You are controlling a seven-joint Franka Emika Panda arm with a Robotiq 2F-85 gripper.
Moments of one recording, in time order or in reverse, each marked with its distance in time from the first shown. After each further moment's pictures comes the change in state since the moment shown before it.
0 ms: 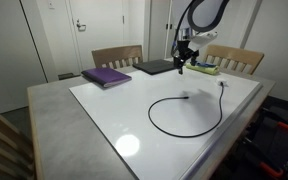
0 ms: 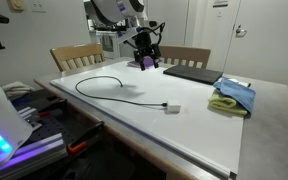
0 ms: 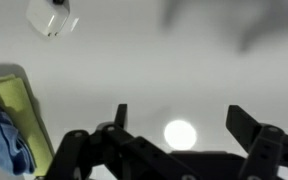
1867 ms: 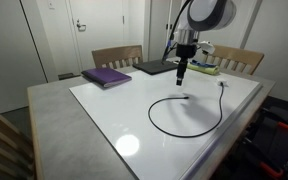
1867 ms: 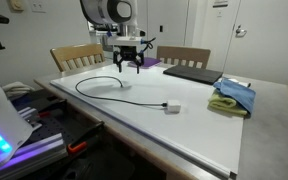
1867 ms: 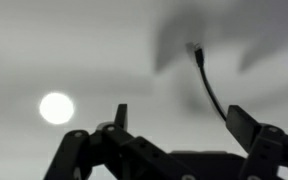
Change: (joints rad) arm -0.182 -0.047 0.264 -0.165 0.445 0.187 -0.913
